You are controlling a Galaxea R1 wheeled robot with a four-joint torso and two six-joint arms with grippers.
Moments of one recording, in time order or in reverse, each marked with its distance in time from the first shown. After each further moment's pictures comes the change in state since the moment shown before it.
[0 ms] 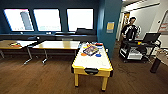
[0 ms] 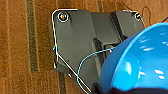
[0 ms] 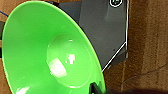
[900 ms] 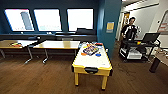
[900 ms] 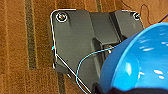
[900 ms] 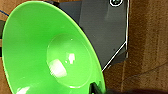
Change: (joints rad) left arm 0.003 0.004 -0.001 0.007 -0.009 0.002; right arm -0.001 0.000 0.000 -0.002 0.000 0.000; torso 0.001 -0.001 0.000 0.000
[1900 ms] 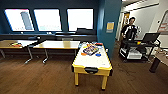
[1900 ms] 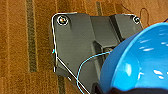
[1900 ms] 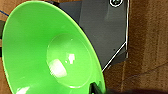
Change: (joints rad) left arm 0.002 -0.002 -0.005 -0.001 -0.029 0.000; right arm 0.000 0.000 0.000 0.000 0.000 0.000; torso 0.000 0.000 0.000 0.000
